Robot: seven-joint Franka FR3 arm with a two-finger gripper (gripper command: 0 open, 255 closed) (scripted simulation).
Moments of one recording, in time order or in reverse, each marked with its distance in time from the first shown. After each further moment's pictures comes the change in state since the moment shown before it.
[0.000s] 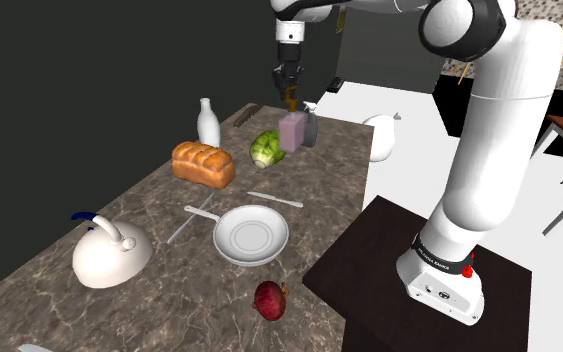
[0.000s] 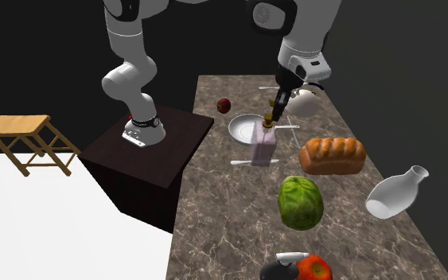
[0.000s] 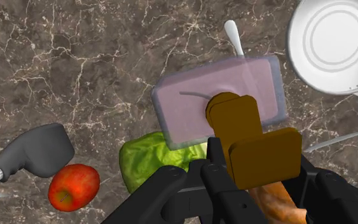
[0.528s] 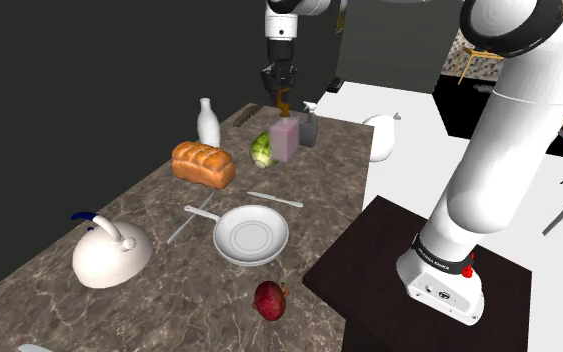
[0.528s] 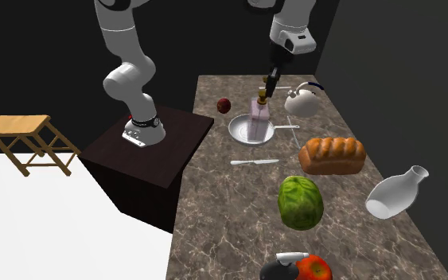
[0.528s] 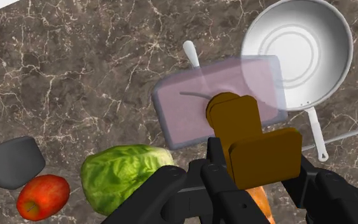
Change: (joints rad) arm 0.094 -0.161 0.064 -0.163 -0.007 0.014 0.156
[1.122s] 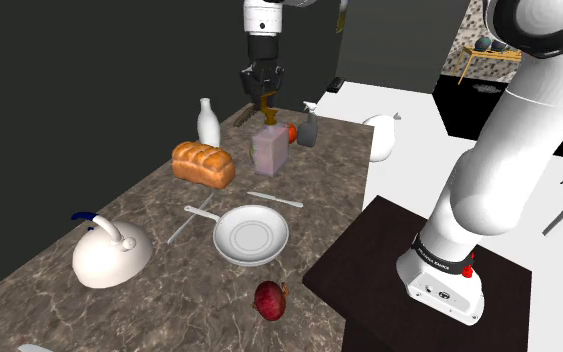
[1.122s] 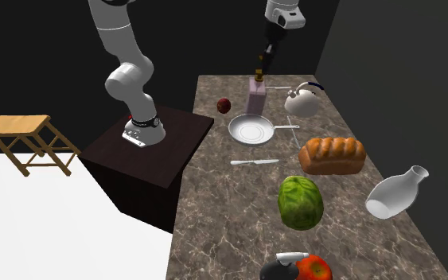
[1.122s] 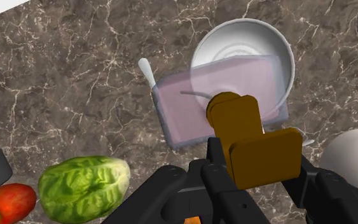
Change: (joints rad) arm 0.105 -0.088 0.098 -0.055 0.014 -0.016 0.203
